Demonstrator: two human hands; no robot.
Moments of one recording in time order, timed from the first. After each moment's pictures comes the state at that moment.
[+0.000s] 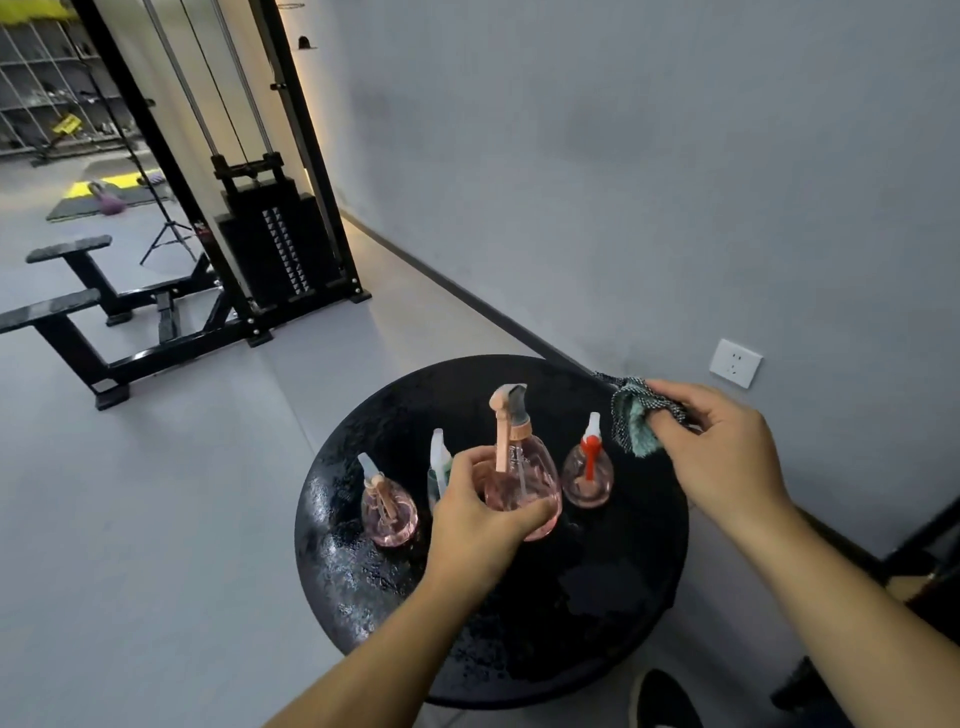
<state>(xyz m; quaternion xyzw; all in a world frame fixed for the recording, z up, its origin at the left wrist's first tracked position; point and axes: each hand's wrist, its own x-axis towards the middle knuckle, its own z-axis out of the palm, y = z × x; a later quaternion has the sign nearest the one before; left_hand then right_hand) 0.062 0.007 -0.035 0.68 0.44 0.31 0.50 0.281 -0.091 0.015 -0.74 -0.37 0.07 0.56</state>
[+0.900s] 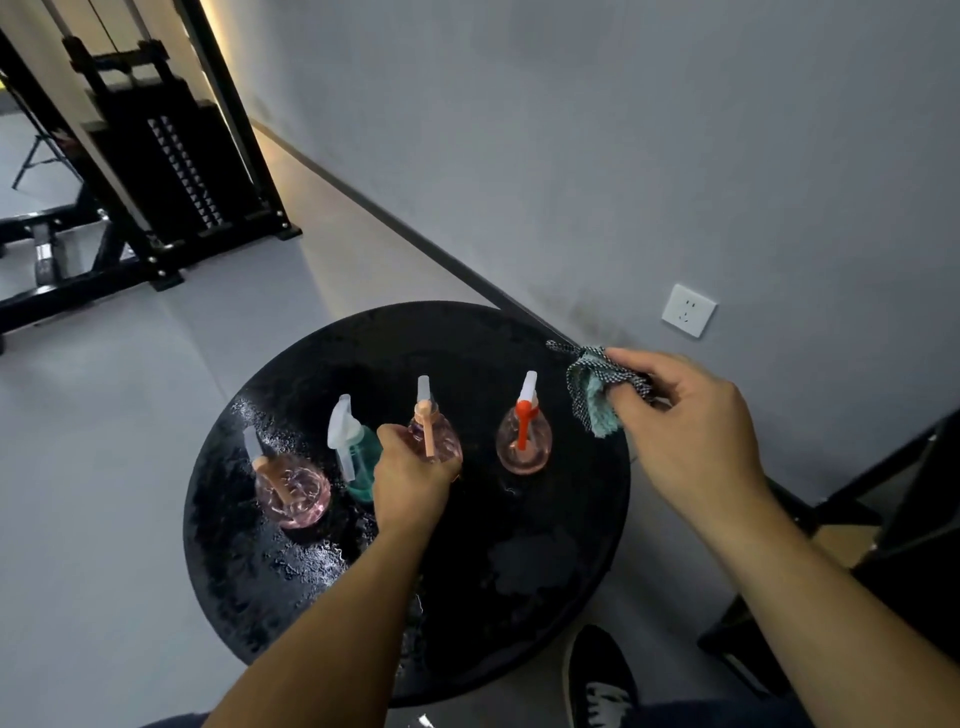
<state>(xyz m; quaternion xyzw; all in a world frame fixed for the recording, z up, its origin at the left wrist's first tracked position) 0.142 0.081 -0.151 0.66 0.60 0.26 0.38 0.318 -0.094 -0.009 -0.76 -0.37 0.08 0.54</state>
